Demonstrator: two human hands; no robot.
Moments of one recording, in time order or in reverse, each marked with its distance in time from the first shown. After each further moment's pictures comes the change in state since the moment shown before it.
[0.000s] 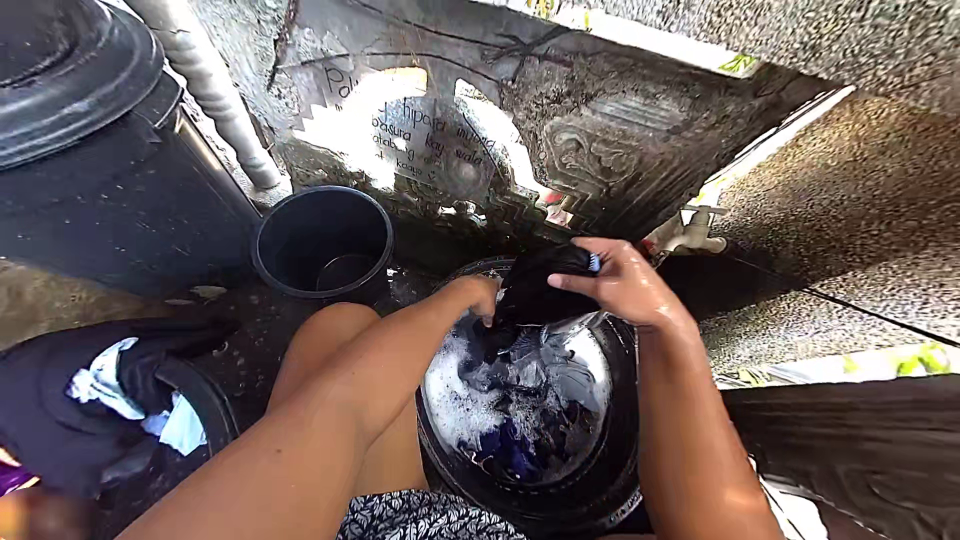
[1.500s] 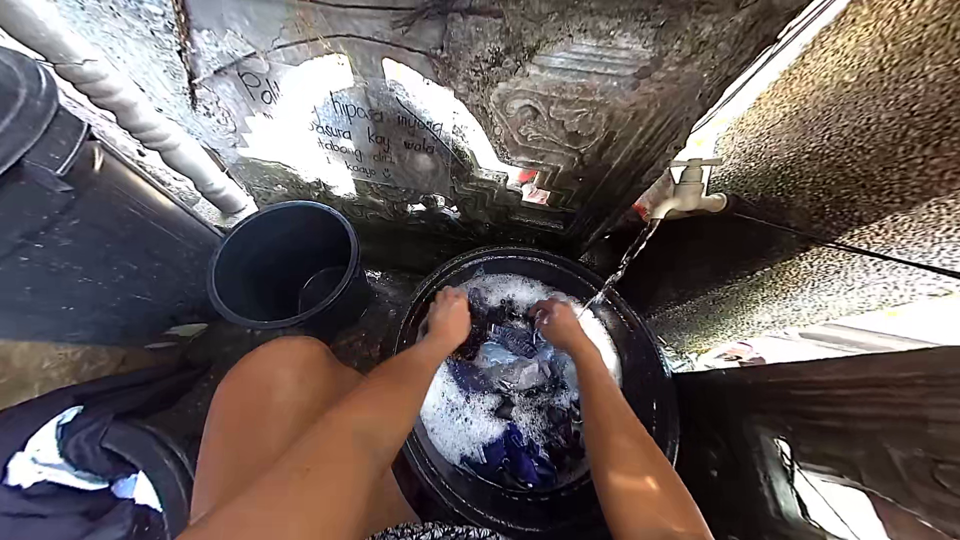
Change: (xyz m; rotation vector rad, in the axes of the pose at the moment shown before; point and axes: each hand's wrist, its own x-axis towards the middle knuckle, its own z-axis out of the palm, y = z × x) left_hand 0.058 -0.021 0.109 -0.111 0.359 -0.265; right_hand -0.052 0.276 0.101 -0.357 -0.149 0.616
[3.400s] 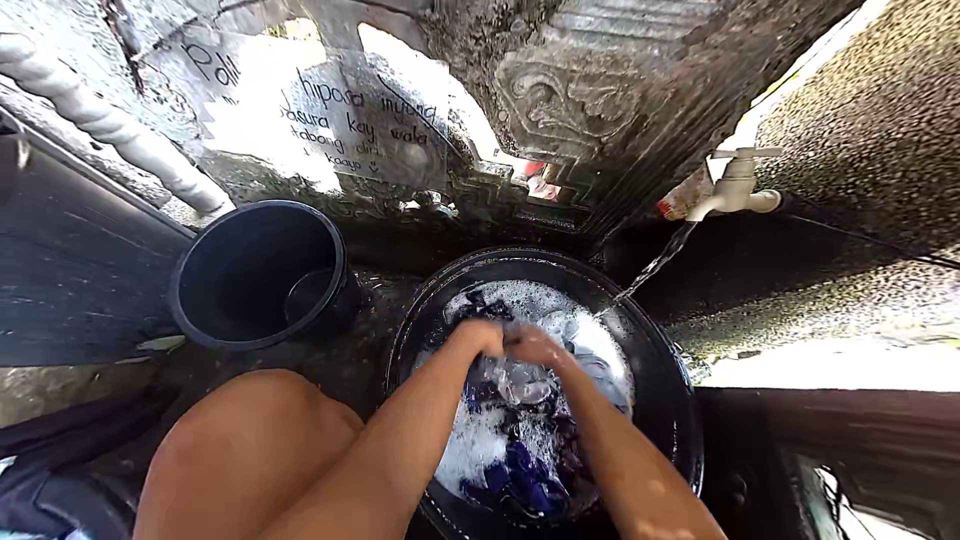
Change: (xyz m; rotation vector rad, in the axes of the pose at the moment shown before) left_hand 0.042 0.050 0.012 0.196 -0.691 0.242; right_hand 0.020 -0.034 0.039 0.121 -0.475 -0.028
